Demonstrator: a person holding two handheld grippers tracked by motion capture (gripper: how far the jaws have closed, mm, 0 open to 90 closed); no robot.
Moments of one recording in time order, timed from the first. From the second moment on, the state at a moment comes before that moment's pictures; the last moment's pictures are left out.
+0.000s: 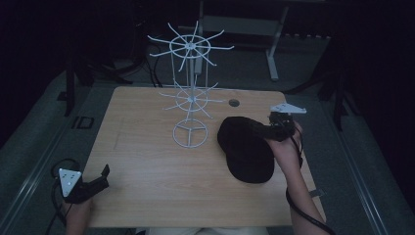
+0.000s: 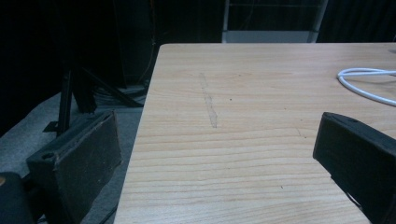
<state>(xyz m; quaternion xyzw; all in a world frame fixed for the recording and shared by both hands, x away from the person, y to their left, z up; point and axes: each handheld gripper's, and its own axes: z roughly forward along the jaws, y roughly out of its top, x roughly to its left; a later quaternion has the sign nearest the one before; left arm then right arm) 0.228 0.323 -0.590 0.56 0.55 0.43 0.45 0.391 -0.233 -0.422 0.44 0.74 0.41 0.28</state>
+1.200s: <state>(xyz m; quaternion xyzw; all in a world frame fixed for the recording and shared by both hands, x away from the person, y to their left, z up) 0.227 0.325 -0.589 0.55 0.55 0.43 0.45 0.466 -0.197 -0.512 0.53 0.76 0.29 0.24</state>
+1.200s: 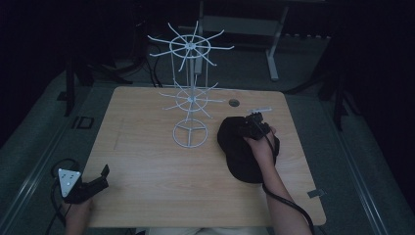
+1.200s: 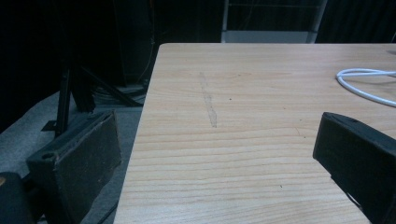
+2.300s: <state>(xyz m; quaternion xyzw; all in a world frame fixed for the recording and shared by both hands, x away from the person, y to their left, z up) 0.227 0.326 -0.590 0.55 0.56 0.43 0.45 0.408 -0.235 -0.467 0.48 0.73 0.41 0.27</state>
